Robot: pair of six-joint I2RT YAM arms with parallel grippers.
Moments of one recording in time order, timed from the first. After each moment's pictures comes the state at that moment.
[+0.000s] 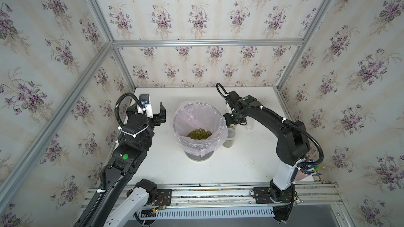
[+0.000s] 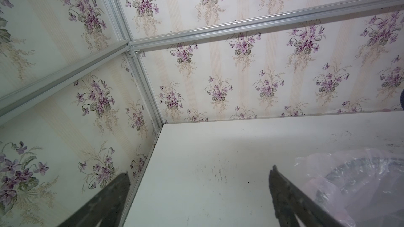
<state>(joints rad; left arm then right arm) -0.37 0.76 0.97 -0.33 -0.53 0.10 0.53 1.85 1.54 -1.03 0.04 0.23</state>
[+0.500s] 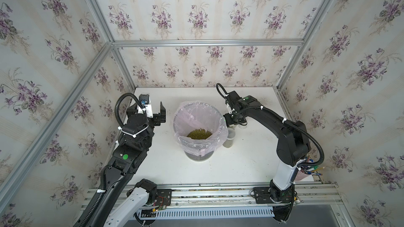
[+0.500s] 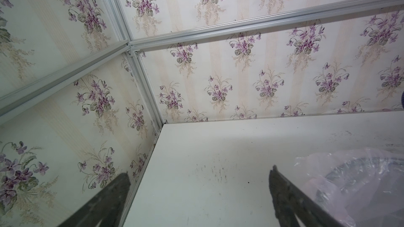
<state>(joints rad) -0.37 0.76 0.97 -0.33 -0.53 0.10 0.53 1.84 1.54 -1.03 0.02 0.23</state>
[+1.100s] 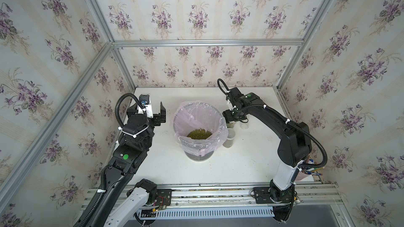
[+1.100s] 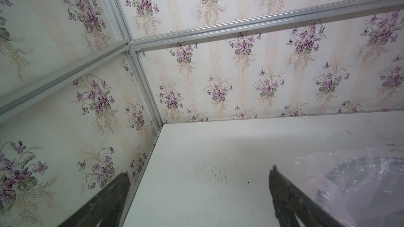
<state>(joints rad) -0.37 0.76 0.96 -0.33 -0.53 0.10 0.52 1.83 1.61 -1.05 0.03 0.23</state>
